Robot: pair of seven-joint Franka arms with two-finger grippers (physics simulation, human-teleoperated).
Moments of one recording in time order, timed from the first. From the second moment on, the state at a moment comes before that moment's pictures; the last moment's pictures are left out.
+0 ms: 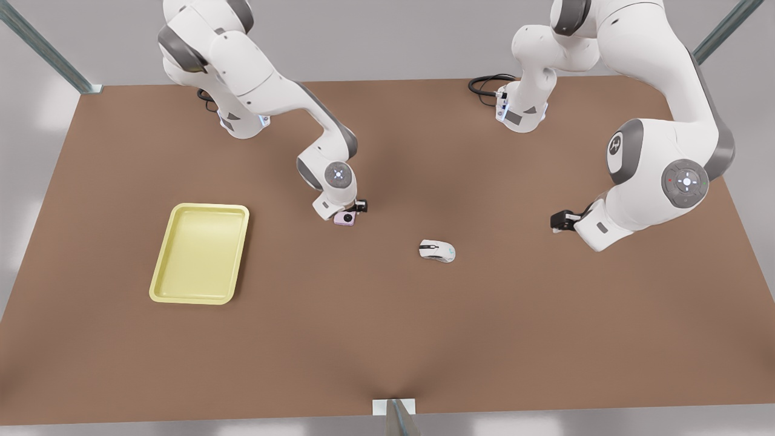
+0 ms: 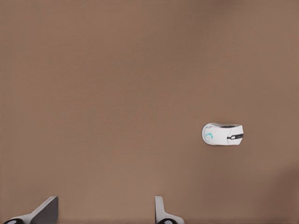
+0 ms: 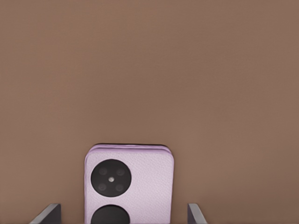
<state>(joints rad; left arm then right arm) -0.29 0.33 0.18 -1.33 -0.09 1.51 0.05 0.56 0.48 0.20 -2.08 -0.05 2.41 0.89</state>
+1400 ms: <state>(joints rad) -0.29 0.33 0.18 -1.34 -0.09 1.52 0.10 0.56 0.50 0.20 -2.16 -0.05 2.61 0.89</state>
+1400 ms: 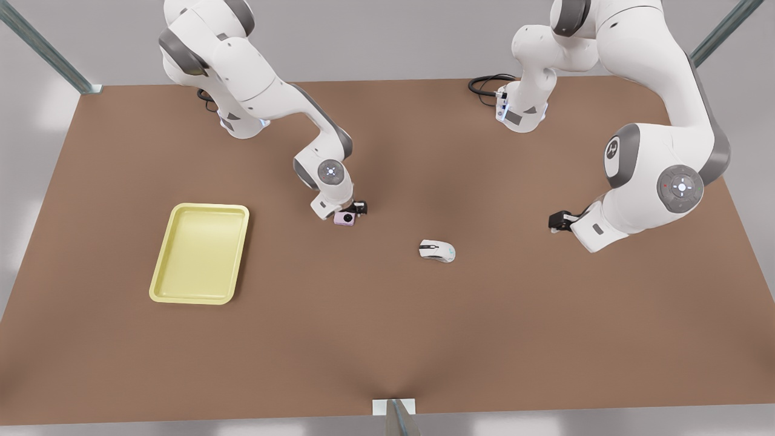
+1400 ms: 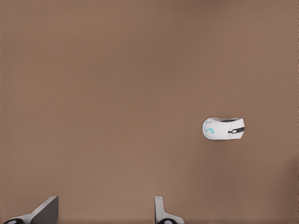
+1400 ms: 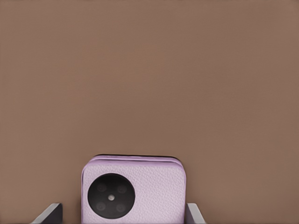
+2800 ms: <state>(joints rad) -0.29 0.35 0.18 -1.32 -0.10 1.54 0.10 -0.31 0.29 0.19 -2.25 -0.05 2.45 0.37</state>
